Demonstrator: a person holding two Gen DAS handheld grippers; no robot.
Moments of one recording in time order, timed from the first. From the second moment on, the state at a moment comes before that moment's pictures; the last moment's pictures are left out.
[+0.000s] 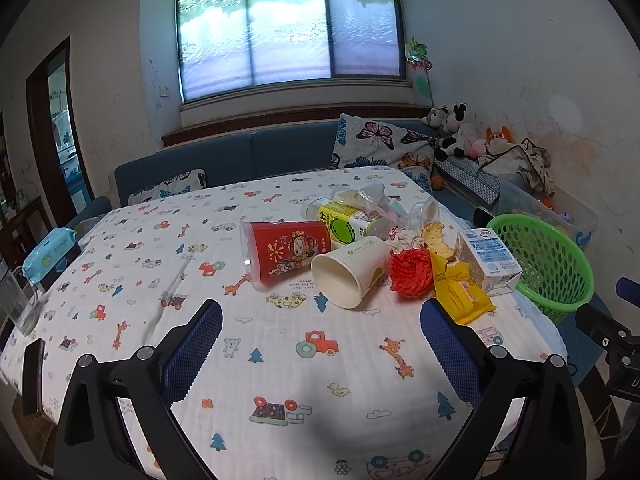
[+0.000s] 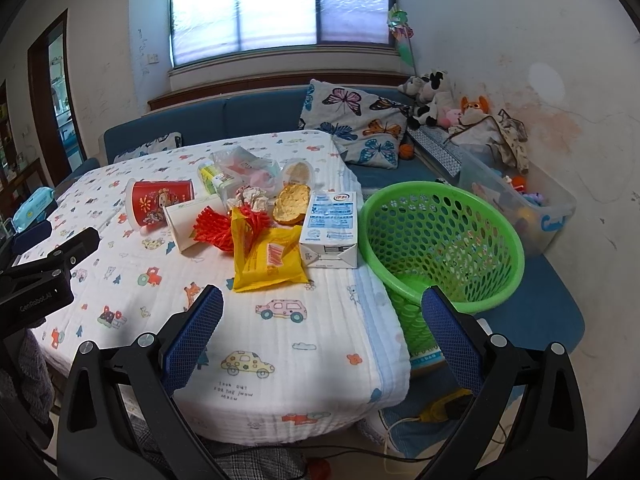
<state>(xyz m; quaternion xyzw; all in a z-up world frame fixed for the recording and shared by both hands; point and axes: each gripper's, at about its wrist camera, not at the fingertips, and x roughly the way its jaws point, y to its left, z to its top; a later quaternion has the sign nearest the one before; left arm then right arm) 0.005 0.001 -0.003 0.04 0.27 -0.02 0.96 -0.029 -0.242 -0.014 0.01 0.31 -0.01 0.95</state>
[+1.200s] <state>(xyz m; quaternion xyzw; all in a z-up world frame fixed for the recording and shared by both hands) 0.035 0.009 -0.007 0.05 0.29 -0.01 0.96 0.005 -0.247 -0.028 0.01 0.34 0.01 0.94</state>
